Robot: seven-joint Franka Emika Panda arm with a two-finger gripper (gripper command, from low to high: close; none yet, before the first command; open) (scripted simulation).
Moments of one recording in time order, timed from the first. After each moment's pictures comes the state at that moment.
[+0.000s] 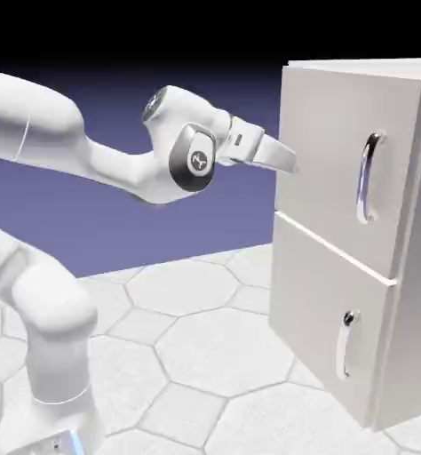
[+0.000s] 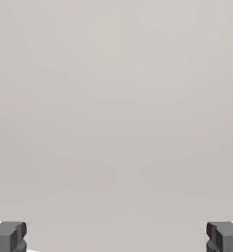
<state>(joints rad) 0.31 -0.78 -0.38 -2.66 -0.84 3.02 1.25</state>
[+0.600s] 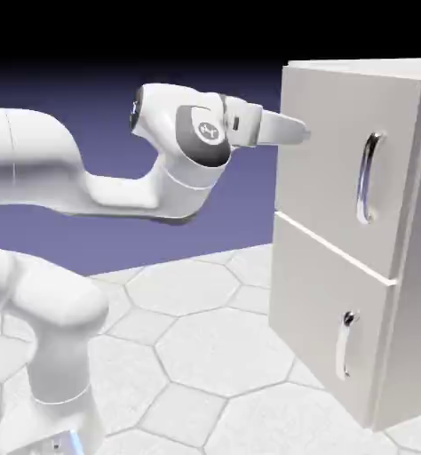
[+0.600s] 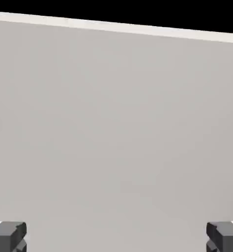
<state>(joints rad) 0.59 -0.98 -0.74 -2.52 -1.62 3.00 1.72</state>
